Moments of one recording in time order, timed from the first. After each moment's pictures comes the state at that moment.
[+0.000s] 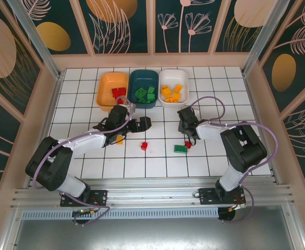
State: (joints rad) left arm -0.57 1.51 0.75 0.12 0.25 -0.66; right arm 0.51 1.68 0.80 -0.14 0.29 0.62
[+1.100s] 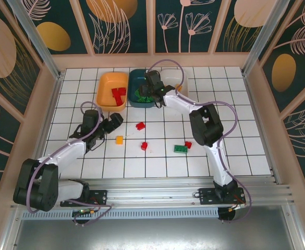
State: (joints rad) left arm -0.26 1.26 0.56 0.01 0.16 -0.84; right arm 0.63 2.28 1.87 -0.27 0.18 0.34
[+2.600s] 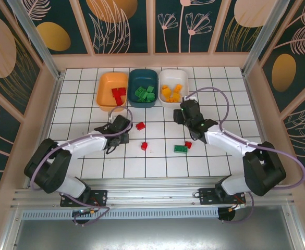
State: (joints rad) left arm -0.62 1.47 0.77 -0.35 -0.27 -0.63; right arm 0.57 1.38 0.81 -0.11 0.32 0.38
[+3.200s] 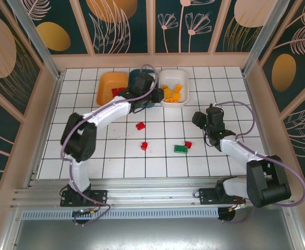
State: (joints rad) left arm -0.63 2.01 1.63 -0.25 0.08 -0.50; right arm 0.27 1.25 0.56 0.06 0.11 0.58
